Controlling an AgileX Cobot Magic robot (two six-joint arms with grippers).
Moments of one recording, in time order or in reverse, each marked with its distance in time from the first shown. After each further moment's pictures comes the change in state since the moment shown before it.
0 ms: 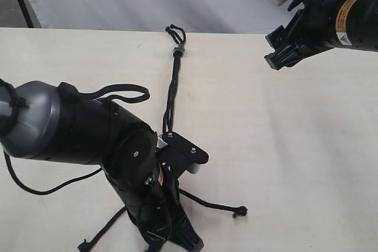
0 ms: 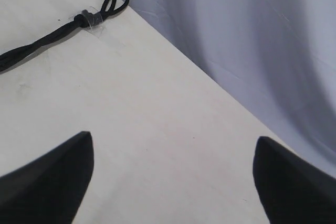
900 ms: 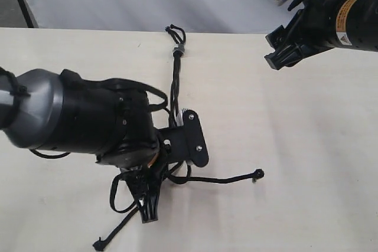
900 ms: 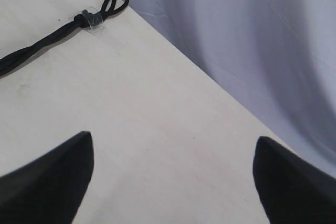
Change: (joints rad) left arm 0.002 -0.009 -0.063 0.743 0.045 -0.001; right arm 0.000 0.000 0.000 0.000 0.000 0.002
